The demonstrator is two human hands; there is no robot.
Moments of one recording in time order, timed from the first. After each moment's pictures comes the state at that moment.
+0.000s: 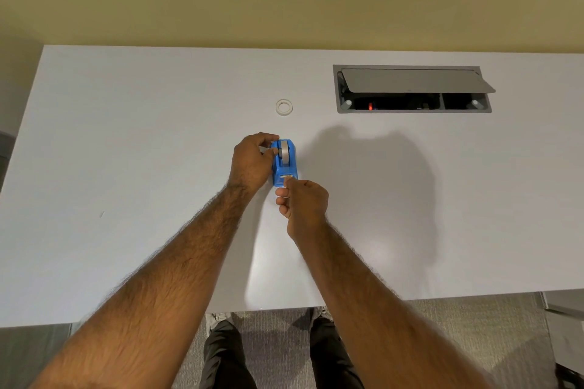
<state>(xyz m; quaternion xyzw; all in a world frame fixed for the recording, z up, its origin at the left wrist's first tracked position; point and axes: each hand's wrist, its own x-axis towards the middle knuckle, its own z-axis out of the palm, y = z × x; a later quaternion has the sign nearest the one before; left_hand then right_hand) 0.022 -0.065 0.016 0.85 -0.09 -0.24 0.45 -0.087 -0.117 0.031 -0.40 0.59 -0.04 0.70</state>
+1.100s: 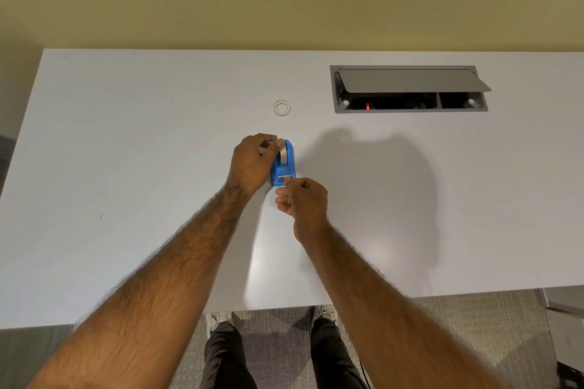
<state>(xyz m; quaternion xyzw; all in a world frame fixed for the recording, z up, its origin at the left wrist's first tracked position) 0.022 -0.064 0.009 0.86 -0.13 -0.23 0.43 -0.094 -0.123 0.020 -0.47 0.55 -0.05 0.69</state>
